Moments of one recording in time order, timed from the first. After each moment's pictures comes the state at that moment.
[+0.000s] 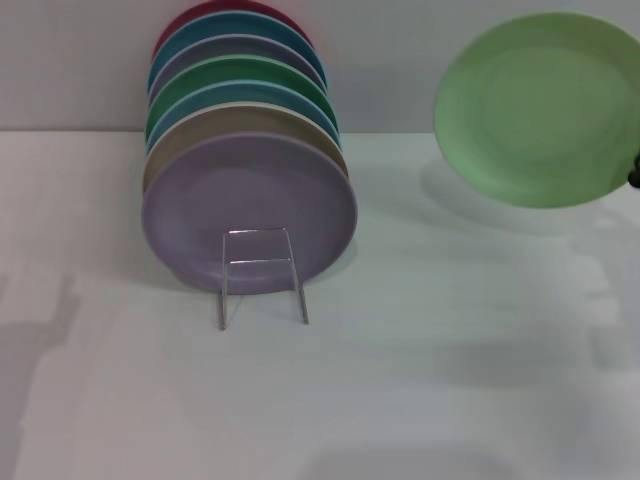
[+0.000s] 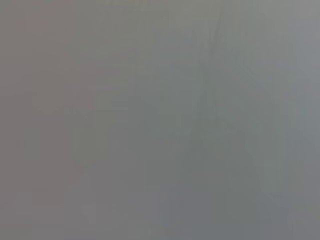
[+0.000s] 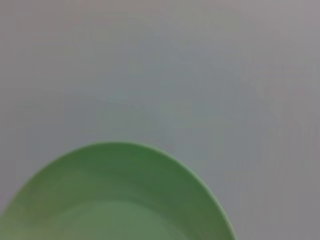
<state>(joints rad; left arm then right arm) -0.19 -2.07 -0.71 -0.27 2.13 1.62 -0.29 0.13 2.08 1.33 0.77 -2.74 -0.91 -0.22</state>
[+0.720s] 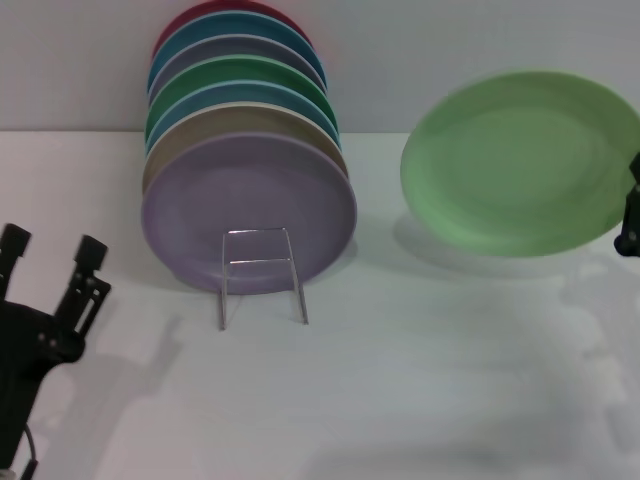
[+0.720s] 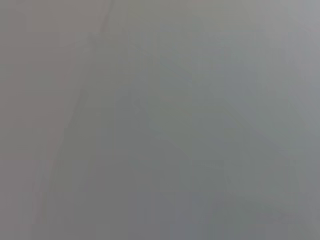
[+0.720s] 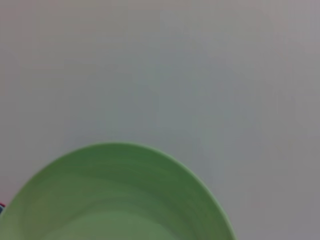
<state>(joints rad) -0.15 -2.07 -0.38 -0.34 2.13 1.72 -0.22 0.14 2.09 1.15 0.49 -2.73 -1.29 -0.09</state>
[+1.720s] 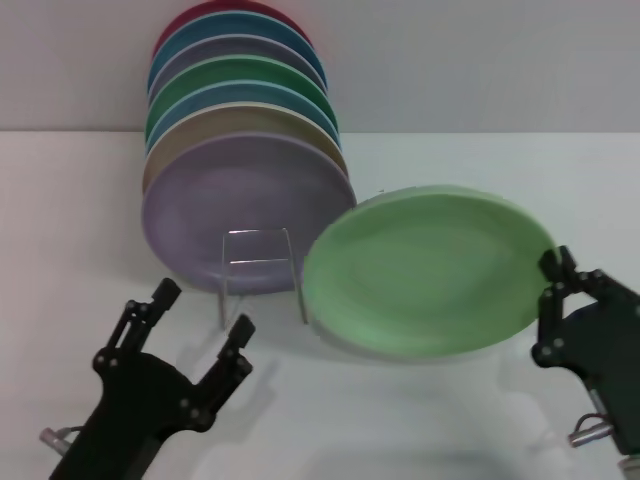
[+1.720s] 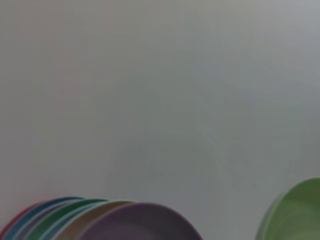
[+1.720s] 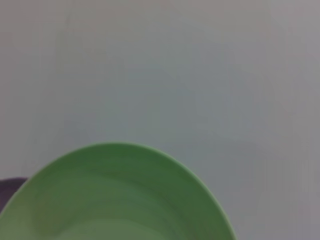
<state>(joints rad) -0.18 -2.08 -0.12 -0.41 2.13 1.61 -0.02 0.05 2.09 0.61 0.53 -2.42 -1.45 -0.32</state>
